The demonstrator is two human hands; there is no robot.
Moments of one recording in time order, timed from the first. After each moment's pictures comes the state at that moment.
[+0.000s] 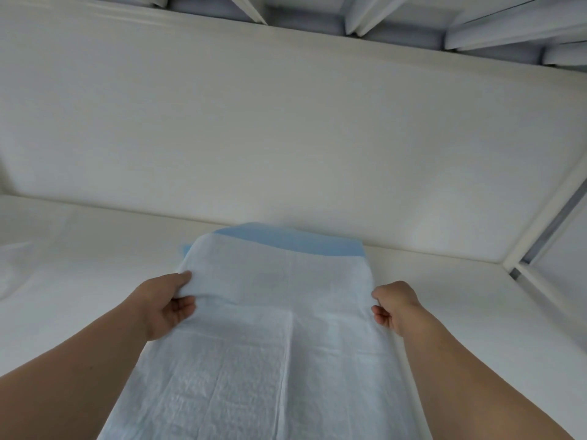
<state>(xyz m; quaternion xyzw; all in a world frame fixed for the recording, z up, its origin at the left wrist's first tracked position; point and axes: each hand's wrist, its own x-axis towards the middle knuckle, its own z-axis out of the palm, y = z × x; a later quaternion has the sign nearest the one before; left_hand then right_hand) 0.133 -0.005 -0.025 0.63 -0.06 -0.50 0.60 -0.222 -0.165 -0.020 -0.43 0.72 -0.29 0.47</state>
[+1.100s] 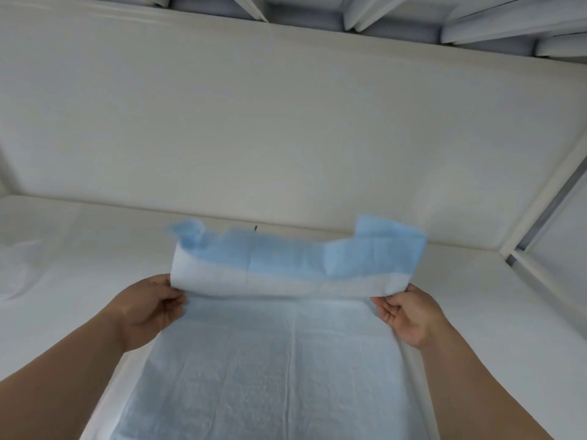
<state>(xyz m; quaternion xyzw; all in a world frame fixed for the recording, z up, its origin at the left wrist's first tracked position) 0.143 0.044 -0.016 0.58 -0.18 -0.52 0.60 -0.248 -0.112 -0.015 -0.34 0.52 -0.41 0.66</state>
